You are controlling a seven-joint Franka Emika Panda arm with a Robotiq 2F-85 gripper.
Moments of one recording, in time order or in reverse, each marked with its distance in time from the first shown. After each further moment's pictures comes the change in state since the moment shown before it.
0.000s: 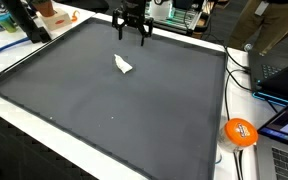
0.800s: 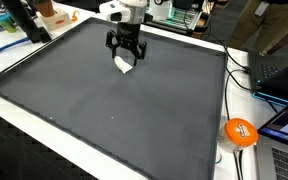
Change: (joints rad) arm 0.105 0.264 -0.115 0.230 -0.129 0.009 0.140
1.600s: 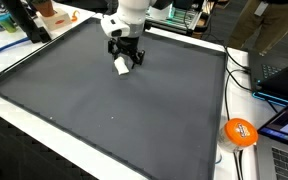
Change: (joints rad) arm 0.036 0.084 -0.027 0.065 0.004 -0.125 0.003
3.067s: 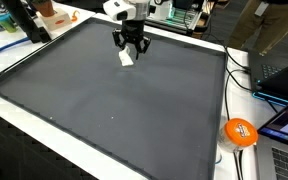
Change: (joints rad) arm -0.032 -0.143 0.064 -0.076 0.119 -0.054 -0.170
